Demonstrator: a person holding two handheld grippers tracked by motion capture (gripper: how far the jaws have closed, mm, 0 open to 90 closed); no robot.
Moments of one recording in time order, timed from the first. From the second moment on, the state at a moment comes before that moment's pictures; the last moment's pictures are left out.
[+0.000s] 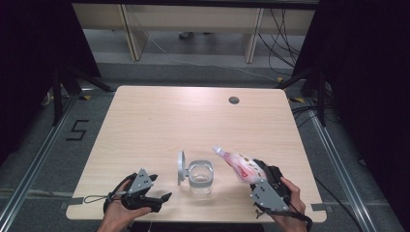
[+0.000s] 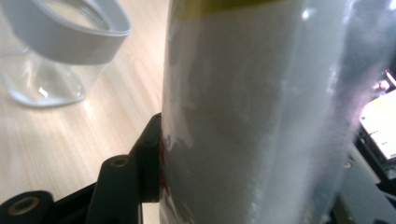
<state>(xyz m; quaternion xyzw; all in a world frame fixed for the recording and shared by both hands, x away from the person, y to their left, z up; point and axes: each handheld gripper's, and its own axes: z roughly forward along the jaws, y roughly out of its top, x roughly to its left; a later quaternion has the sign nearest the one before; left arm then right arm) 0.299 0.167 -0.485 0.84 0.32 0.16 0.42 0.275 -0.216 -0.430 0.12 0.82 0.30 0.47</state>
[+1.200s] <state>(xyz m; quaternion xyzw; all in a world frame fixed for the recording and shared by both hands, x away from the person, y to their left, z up) 0.300 0.166 -0.487 0.84 0.32 0.16 0.42 0.259 -0.176 -0.436 -0.13 0.79 0.01 0.60</state>
